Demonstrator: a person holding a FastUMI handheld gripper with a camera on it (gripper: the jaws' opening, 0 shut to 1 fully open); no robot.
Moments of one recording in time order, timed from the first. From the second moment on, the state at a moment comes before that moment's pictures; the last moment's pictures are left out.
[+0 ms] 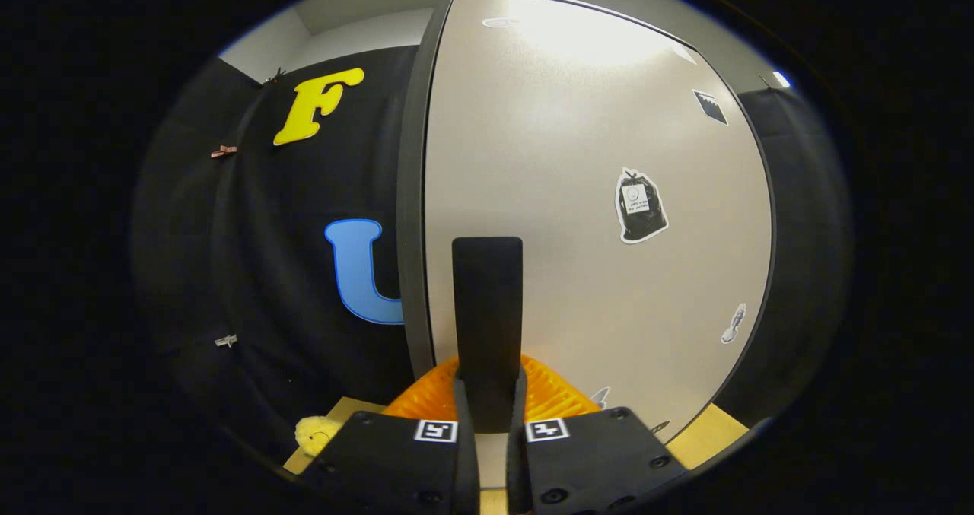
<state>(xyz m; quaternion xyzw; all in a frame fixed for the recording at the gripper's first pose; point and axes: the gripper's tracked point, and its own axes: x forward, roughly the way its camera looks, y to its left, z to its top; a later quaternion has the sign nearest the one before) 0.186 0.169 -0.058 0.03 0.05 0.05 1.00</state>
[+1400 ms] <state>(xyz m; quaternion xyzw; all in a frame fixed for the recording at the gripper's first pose) -0.026 -0.040 -0.046 0.04 0.02 0.06 1.00</state>
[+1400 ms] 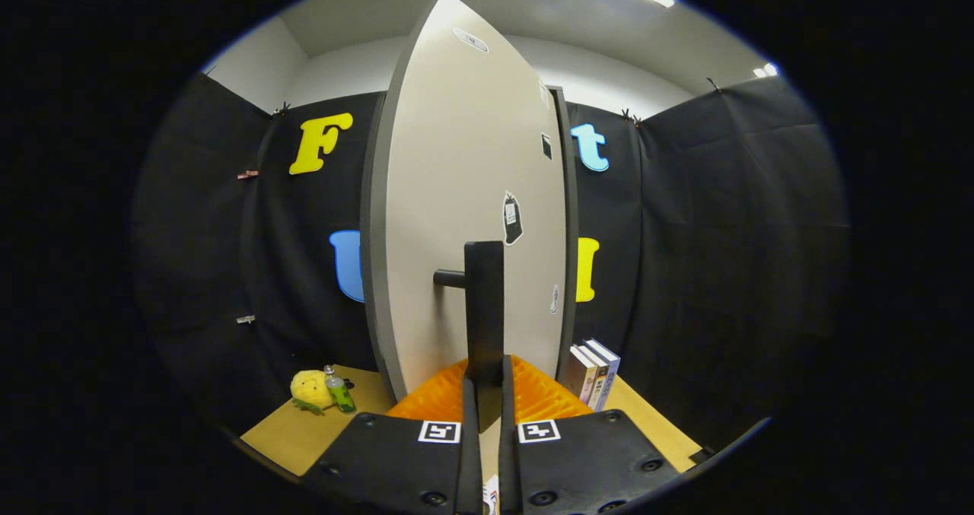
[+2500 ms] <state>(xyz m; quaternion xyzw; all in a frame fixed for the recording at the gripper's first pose) -0.035 -0.196 -0.047 0.06 0.02 0.06 1.00</state>
